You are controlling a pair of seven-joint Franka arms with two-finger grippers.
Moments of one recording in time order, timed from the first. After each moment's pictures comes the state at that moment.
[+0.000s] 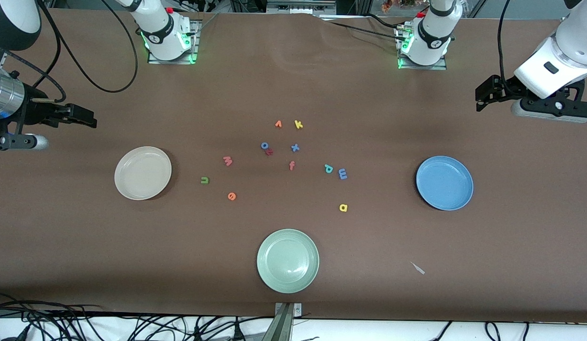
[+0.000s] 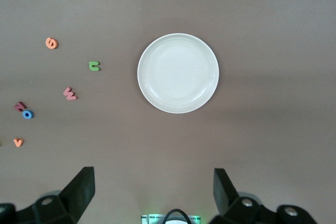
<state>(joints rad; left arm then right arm) -0.01 -0.05 -0.11 -1.67 0.03 1.56 0.01 0.13 0.13 -0.11 -1.55 0.03 1.50 0.02</state>
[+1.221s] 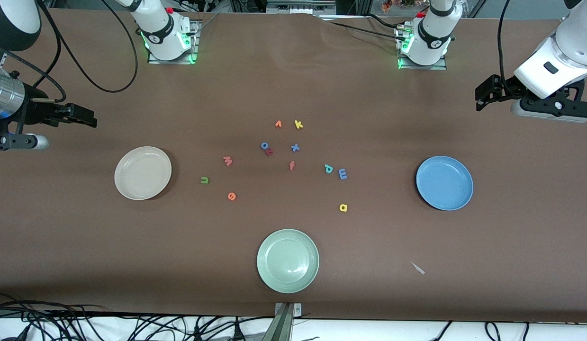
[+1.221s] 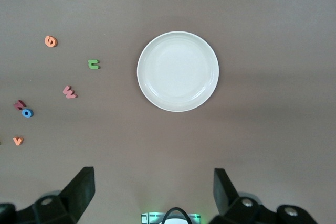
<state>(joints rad) -0.01 -0.05 -0.11 -1.67 0.03 1.56 0.01 0.13 0.13 -0.11 -1.55 0.03 1.49 0.02</state>
